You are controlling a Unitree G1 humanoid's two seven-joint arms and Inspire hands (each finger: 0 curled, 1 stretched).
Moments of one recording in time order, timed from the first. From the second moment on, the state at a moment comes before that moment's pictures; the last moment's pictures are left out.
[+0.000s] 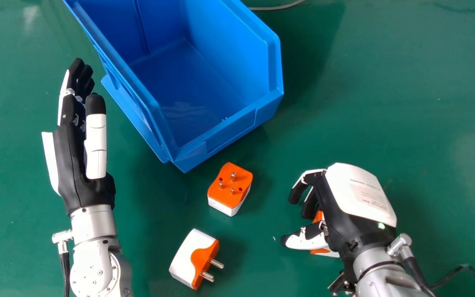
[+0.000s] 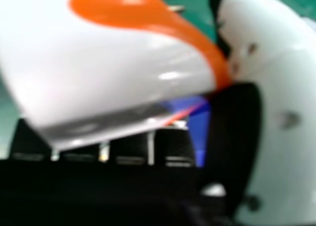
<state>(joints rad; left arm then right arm) -0.26 0.06 0.28 0.99 -0.16 -1.04 -0.05 0.24 -0.17 0.43 -0.25 -0.98 0.39 0.07</state>
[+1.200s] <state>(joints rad) -0.26 0.06 0.28 0.99 -0.16 -1.04 -0.06 0.27 -0.25 0.49 -0.38 -1.17 0.47 0.27</state>
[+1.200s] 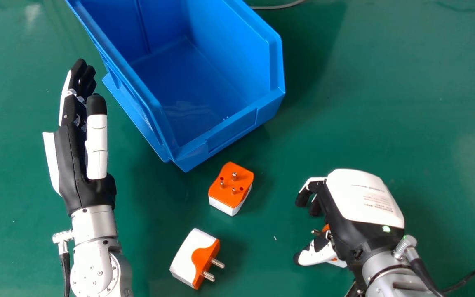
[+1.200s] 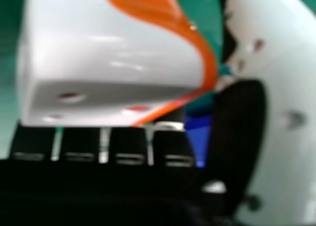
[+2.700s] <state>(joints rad) -0.26 0.05 0.28 0.98 -0.16 -1.04 -0.06 0.51 -0.17 0.43 -0.62 -1.47 0.44 0.41</state>
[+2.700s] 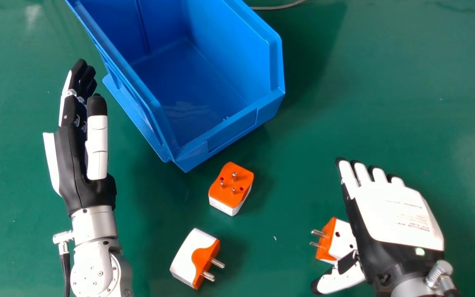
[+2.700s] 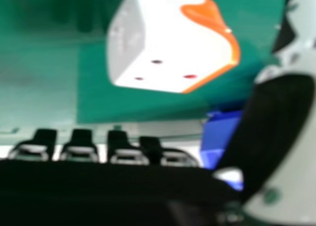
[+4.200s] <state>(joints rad) -0.26 0.06 0.28 0.97 -0.16 -1.03 -0.06 0.48 -0.18 0.39 -0.40 -1.36 0.34 0.18</state>
